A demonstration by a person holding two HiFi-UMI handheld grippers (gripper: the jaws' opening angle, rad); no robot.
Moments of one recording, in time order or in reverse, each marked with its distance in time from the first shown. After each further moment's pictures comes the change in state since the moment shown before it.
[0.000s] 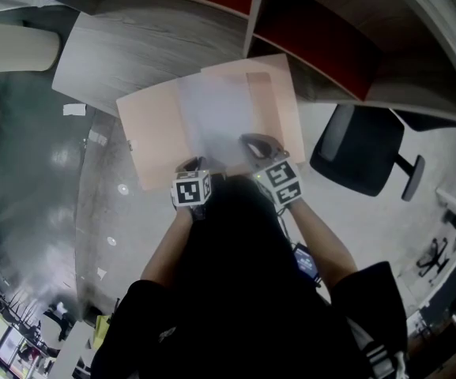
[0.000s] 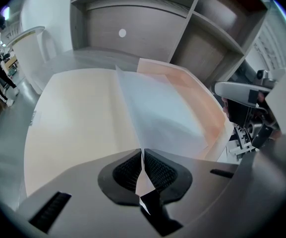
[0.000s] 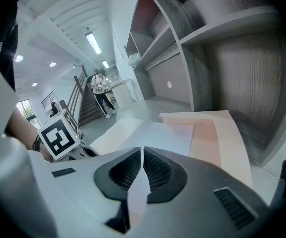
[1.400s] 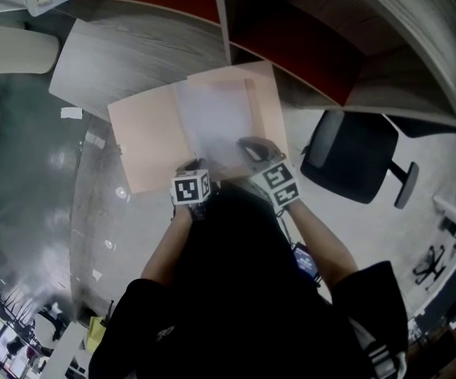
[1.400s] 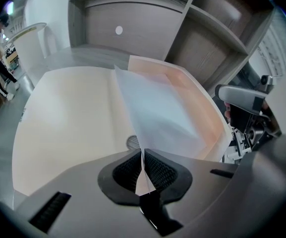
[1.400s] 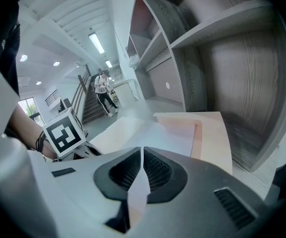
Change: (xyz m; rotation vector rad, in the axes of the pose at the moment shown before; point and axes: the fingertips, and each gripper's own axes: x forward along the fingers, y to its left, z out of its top) left arm 0.013 -0.044 0.016 -0.034 0.000 -0.012; right arm -0.024 -0.029 -0.006 -0.027 0.009 0.037
